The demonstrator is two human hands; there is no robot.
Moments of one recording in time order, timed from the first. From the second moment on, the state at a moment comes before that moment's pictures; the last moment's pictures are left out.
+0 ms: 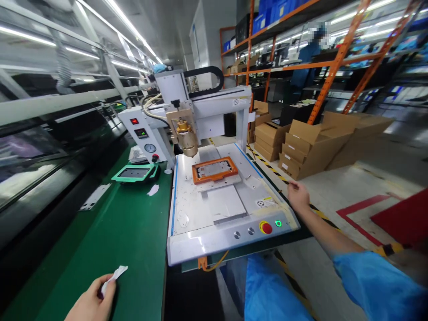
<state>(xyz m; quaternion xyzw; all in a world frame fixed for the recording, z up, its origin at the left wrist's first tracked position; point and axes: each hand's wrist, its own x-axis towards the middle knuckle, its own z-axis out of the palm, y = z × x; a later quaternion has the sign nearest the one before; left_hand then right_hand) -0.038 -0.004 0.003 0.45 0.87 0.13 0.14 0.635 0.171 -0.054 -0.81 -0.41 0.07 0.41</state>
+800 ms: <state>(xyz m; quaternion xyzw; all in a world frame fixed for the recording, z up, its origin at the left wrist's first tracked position) -0.019 -0.009 0.012 0.49 0.86 0.12 0.12 0.441 0.247 0.141 -0.51 -0.80 -0.09 0.30</state>
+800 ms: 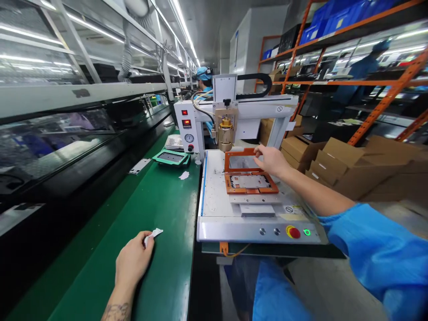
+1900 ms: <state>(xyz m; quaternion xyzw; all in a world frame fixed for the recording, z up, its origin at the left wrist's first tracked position) -0.042 -0.173 0.003 0.39 0.89 0.24 0.01 0.146 0.037 0.057 0.02 -1.00 0.08 0.03</state>
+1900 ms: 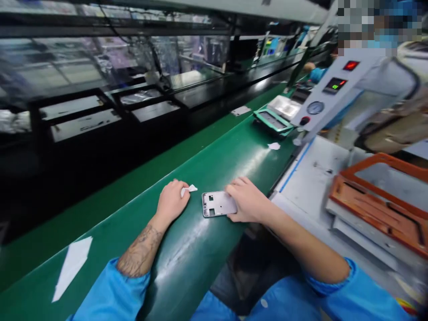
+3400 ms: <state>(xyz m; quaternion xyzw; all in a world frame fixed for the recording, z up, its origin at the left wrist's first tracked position) -0.128 -0.410 0.072 0.01 0.99 0.14 0.00 0.064 0.008 -0.026 -0.03 -0.94 0.26 0.22</state>
